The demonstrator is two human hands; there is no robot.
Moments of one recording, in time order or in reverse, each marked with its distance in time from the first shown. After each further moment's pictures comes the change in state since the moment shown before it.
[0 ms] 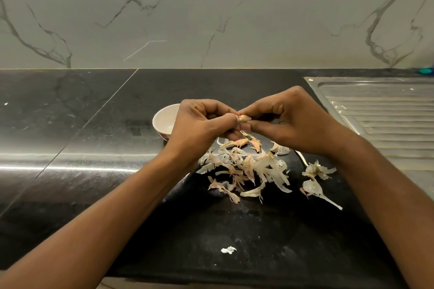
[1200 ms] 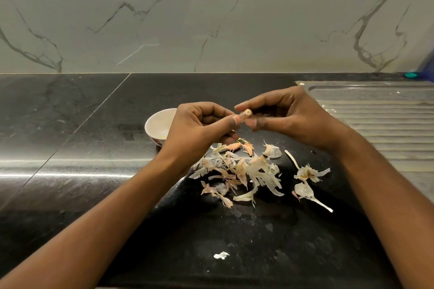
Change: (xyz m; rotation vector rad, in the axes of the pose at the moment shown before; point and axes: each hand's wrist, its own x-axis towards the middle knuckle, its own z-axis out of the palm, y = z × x) left_hand 0.000 0.002 0.004 0.018 -0.031 -0.023; right_hand -0.009 0.014 -0.017 0.410 -0.004 0.197
